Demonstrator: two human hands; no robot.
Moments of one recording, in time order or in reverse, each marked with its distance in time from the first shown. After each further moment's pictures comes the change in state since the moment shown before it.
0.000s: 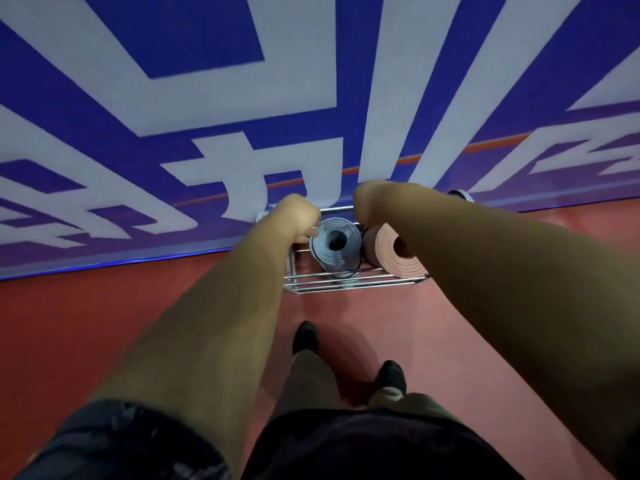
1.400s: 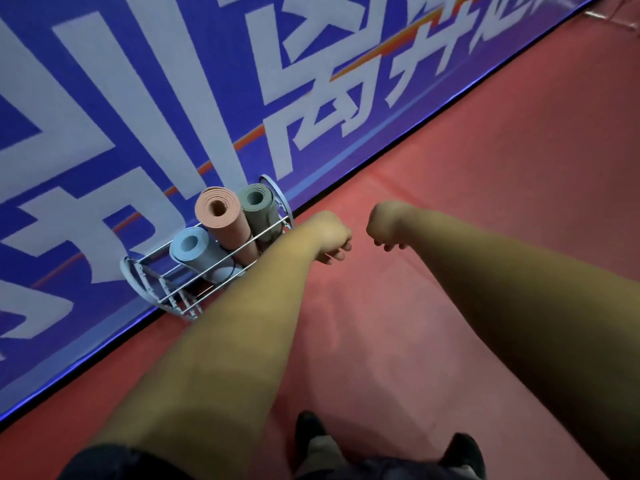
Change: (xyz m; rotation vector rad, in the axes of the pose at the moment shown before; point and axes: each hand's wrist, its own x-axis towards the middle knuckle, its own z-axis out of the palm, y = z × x) left_hand -0.411 -0.054 0.308 0.577 -0.495 0.525; right_hand -0.465 0.066 0.325 1.025 0.117 0.650
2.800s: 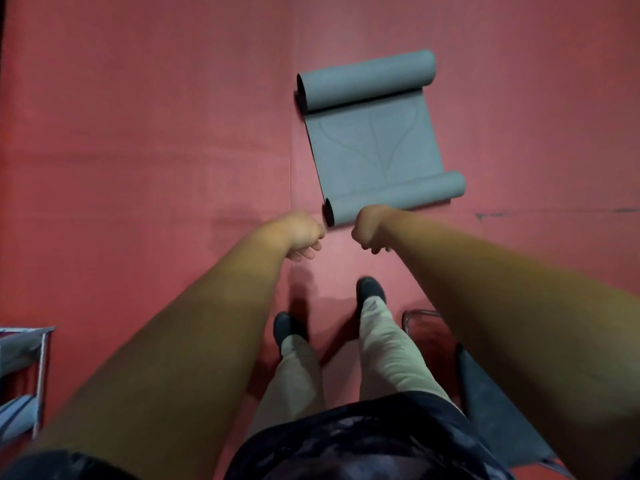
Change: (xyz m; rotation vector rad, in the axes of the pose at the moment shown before) left_hand 0.161 0.230 0.726 0.655 -0.725 -0.017; right_hand -0.078 0.760 0.188 0.593 -0.344 0.703
